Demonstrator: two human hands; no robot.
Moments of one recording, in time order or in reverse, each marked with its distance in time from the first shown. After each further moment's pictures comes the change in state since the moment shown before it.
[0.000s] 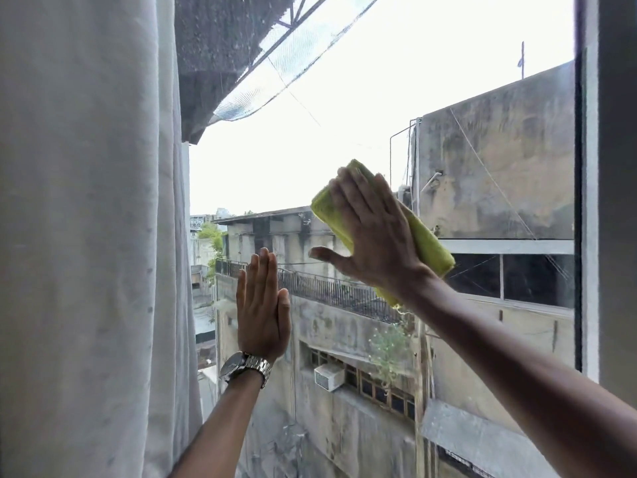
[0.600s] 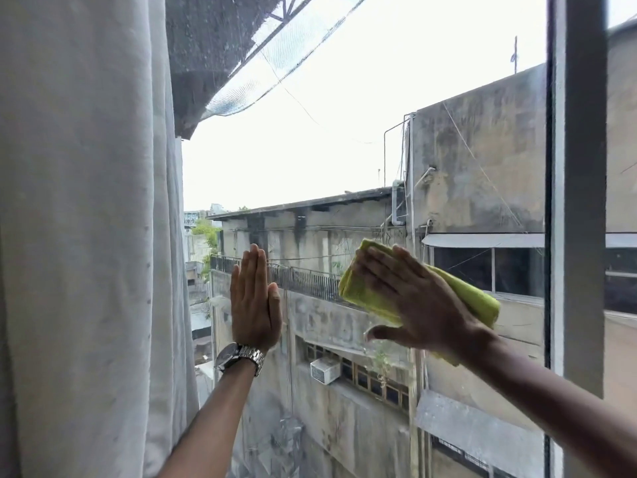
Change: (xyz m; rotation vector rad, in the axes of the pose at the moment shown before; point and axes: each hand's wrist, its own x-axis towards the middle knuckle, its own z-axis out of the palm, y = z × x) left_hand 0.000 0.008 -0.008 -0.027 0.005 -0.034; right_hand -0.118 0.039 0.007 -0.037 -0.151 -0.286
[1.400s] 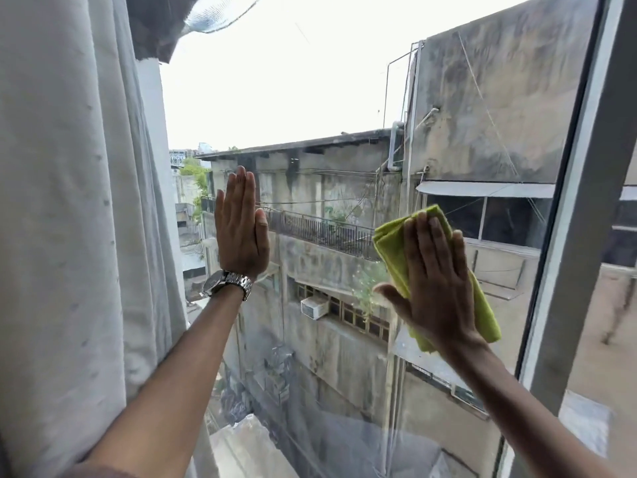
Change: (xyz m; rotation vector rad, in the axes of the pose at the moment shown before) left_hand 0.000 -0.008 0.007 0.004 0.054 0.049; right_hand -0.075 -0.060 0.037 0.023 0.105 0.510
